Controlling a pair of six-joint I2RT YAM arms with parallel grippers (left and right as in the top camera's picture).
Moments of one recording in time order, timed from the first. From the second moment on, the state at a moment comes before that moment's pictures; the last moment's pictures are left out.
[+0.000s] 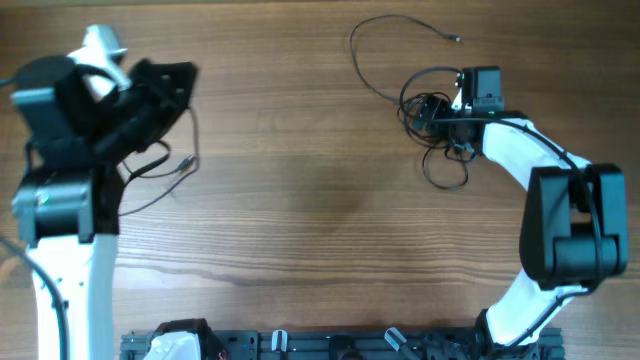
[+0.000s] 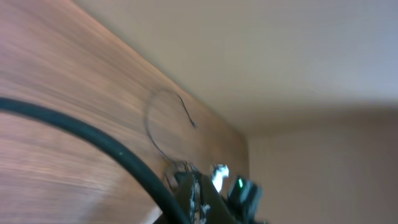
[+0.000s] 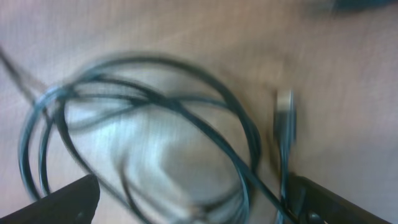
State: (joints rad) left arm 0.05 1.19 1.37 -0.63 0.58 -0.77; right arm 0.04 1.89 1.09 -0.29 -0.15 0.42
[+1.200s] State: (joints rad) left arm -0.24 1.24 1.37 -0.59 1.45 -0.18; right arm 0.23 1.64 1.03 -0.03 -1.43 -0.31
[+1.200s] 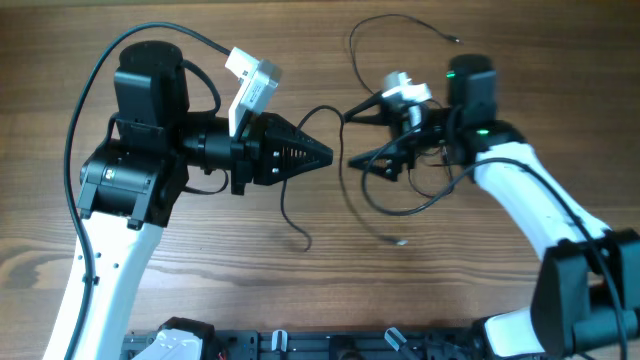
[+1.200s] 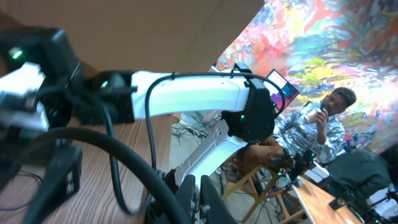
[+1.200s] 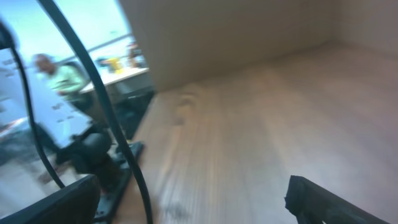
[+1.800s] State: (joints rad) left arm -0.24 1.24 1.37 -0.52 1.02 -0.37; right arm 0.36 1.66 1.03 -0.01 -1.56 -0.28
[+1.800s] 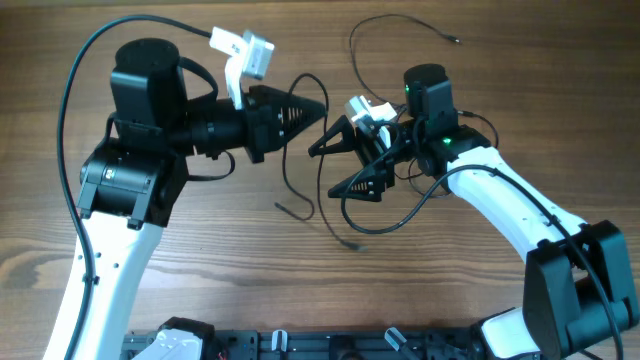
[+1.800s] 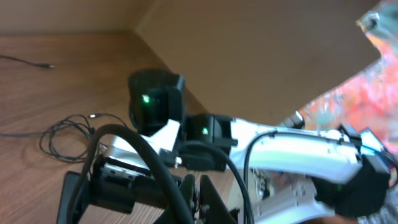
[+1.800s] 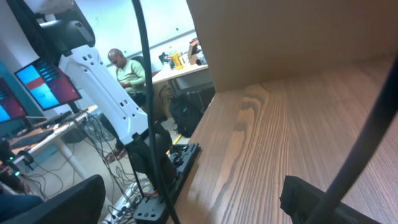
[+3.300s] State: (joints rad) left arm -0.24 1.24 1.37 -0.86 0.33 -0.66; right arm 0.42 1.65 1.03 -0.07 -0.98 0.07
